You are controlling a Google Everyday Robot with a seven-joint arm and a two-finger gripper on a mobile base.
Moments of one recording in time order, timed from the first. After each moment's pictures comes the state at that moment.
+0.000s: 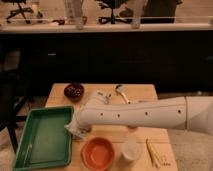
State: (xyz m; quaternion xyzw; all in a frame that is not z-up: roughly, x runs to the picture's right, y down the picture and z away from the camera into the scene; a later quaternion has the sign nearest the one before) arm -0.151 0.172 0.692 -0.25 -0.25 0.07 0.93
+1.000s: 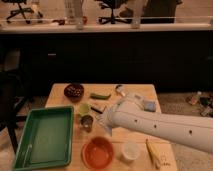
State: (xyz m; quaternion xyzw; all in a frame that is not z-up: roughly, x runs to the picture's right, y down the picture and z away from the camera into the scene) arm -0.005 0.147 0.697 -0.19 -0.16 0.20 0.95
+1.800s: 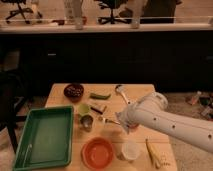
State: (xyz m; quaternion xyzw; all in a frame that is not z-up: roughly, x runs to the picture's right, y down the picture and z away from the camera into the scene) arm 0.088 0.142 0.723 -0.17 -0.10 0.28 0.94
